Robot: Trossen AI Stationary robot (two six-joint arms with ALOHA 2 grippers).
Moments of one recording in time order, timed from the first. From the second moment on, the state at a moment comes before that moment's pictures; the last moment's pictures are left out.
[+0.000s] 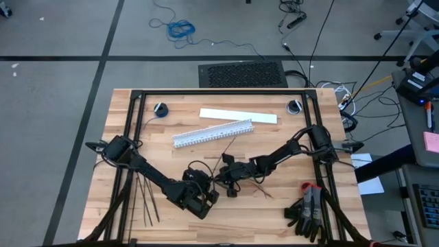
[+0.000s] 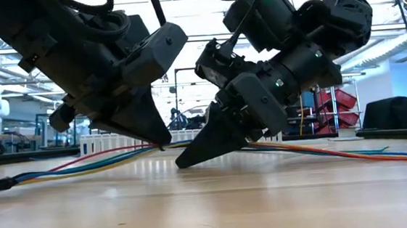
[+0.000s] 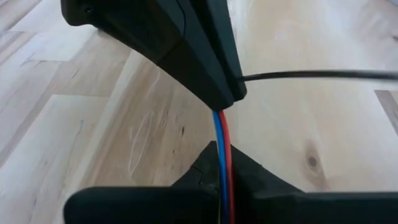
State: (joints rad) left arm -0.56 1.98 1.16 -0.44 -0.80 -1.41; right arm 0.22 2.08 0.92 0.54 0.08 0.11
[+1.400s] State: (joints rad) left arm -0.55 1.98 1.16 -0.32 -0.80 -1.35; right arm 0.22 2.08 0.87 0.75 0.07 0.08
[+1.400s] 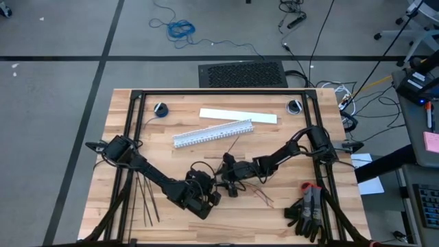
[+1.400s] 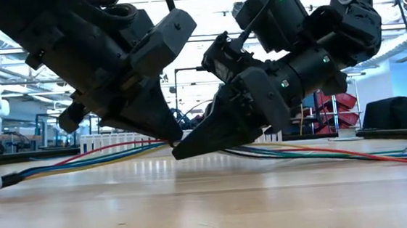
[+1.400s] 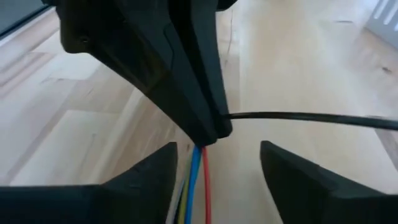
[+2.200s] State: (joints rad) left arm -0.57 1.98 1.16 -0.46 -0.79 -1.41; right arm 0.24 2.08 0.88 0.73 0.14 0.07
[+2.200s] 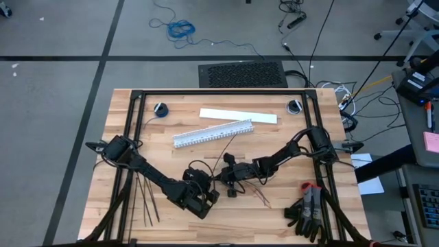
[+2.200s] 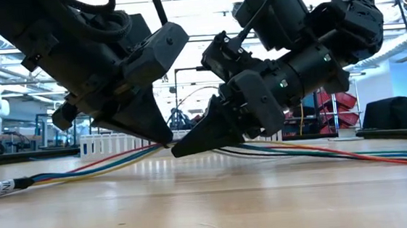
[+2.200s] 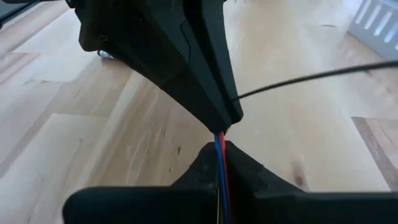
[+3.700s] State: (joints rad) left arm -0.59 1.98 1.16 -0.64 -0.70 -1.53; right arm 0.28 2.08 0.79 0.82 0.19 0.15
